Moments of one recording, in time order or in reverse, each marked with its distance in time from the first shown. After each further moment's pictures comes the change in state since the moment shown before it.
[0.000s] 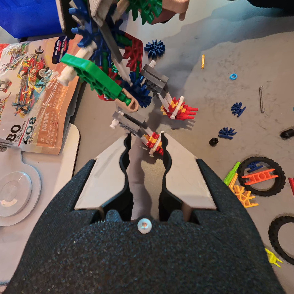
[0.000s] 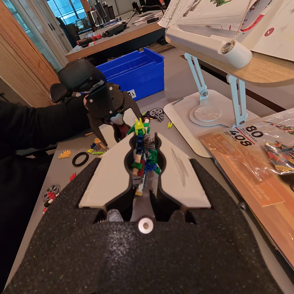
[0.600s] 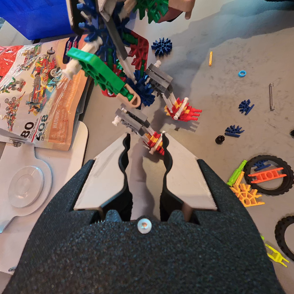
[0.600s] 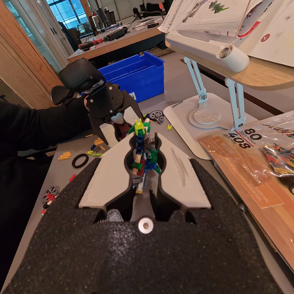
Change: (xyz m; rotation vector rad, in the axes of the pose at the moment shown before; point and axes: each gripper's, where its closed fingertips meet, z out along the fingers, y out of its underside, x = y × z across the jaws) left arm -0.007 0.001 -0.005 -0.007 -0.044 0.013; right arm 0.000 -0.003 -0.001 0.020 -0.001 -0.007
